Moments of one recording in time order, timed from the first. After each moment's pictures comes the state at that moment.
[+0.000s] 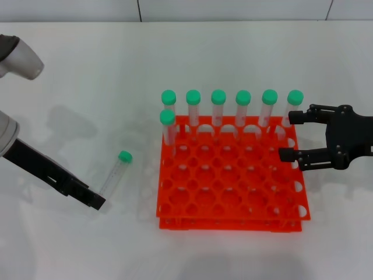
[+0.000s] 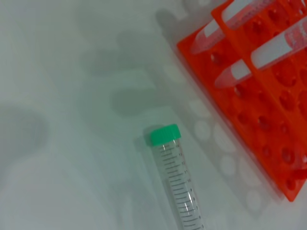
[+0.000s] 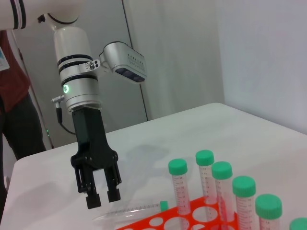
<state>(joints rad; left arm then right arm) -0.71 -1.98 0.91 0.81 2.60 1.75 -2.19 0.35 2.01 -1.09 -0.97 -1.72 -1.54 1.50</state>
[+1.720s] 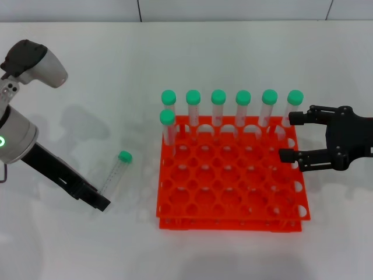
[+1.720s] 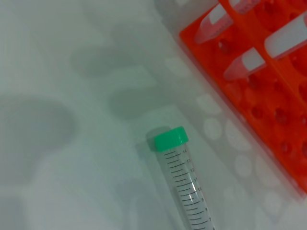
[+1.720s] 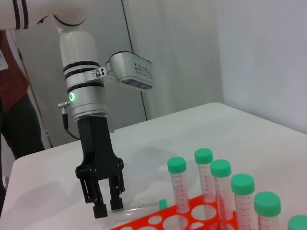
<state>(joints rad) -0.73 -2.00 0.98 0.77 2.63 1.67 -2.19 0.35 2.01 -1.09 -0.96 -1.72 -1.54 1.48</state>
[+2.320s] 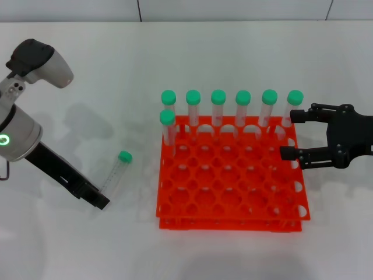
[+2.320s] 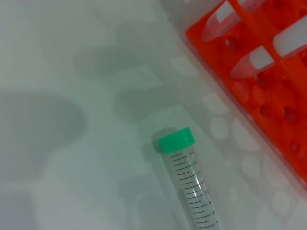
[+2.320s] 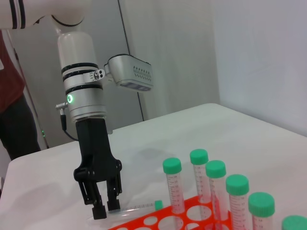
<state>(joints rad) -0.76 -2.01 0.99 0.75 2.65 1.65 -2.19 0.35 2.01 -1.08 -0.96 -1.72 -1.53 1.48</state>
